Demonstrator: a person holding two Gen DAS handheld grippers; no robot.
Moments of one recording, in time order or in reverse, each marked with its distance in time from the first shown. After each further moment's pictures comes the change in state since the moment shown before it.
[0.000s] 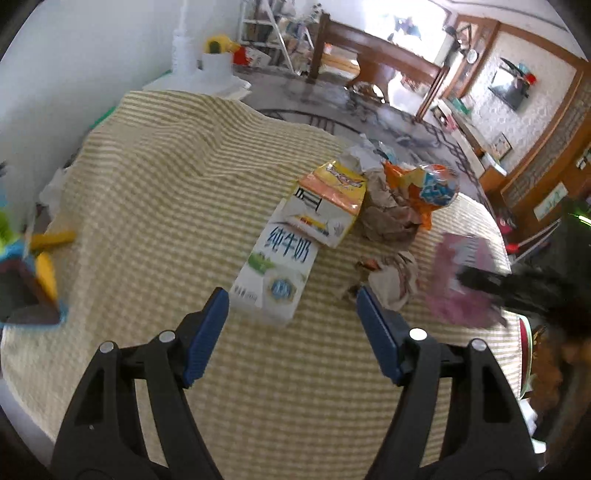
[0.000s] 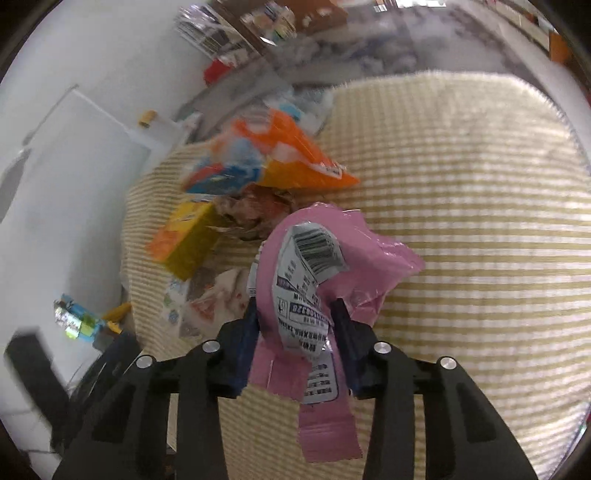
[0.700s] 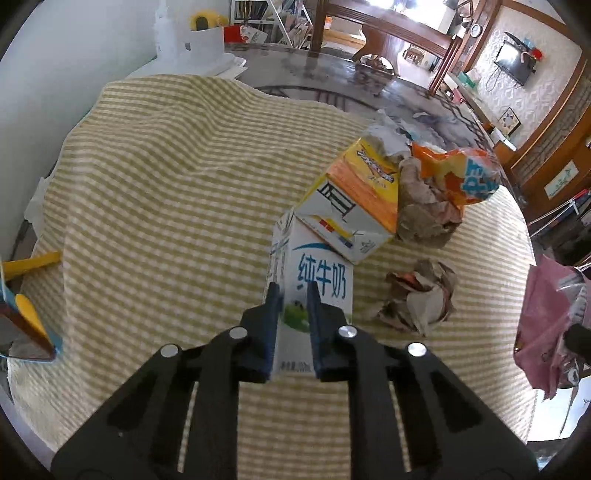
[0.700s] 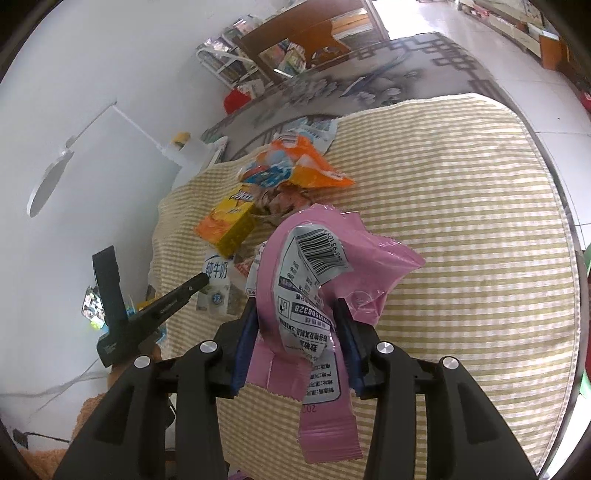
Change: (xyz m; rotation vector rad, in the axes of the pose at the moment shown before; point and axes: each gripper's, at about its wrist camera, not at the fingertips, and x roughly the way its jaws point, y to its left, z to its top) left arm 0.027 0.011 0.009 0.047 0.081 0.054; right arm -0.057 0.012 -0.044 0.009 -0.090 0.050
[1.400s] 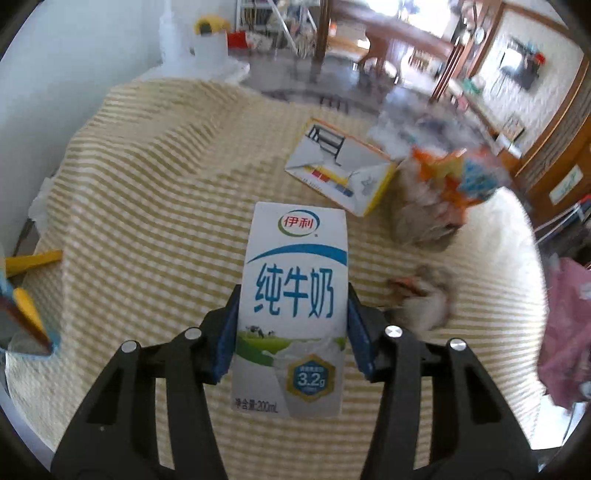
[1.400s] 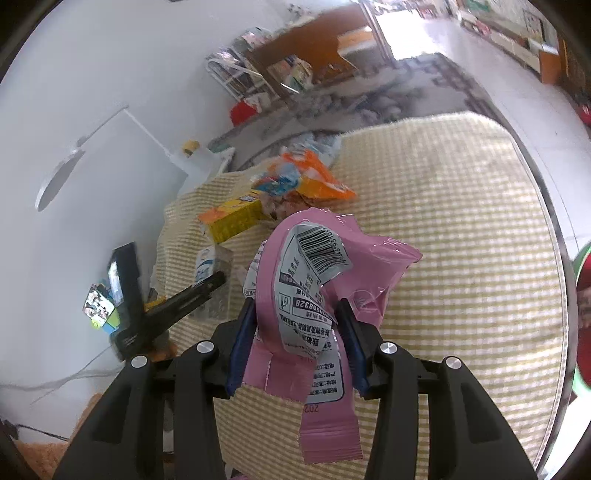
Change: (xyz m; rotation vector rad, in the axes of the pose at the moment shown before) left arm -0.012 -0.011 -0.002 -0.026 -0.053 -0.006; right arm -0.024 0.010 -0.012 -0.043 -0.079 -0.009
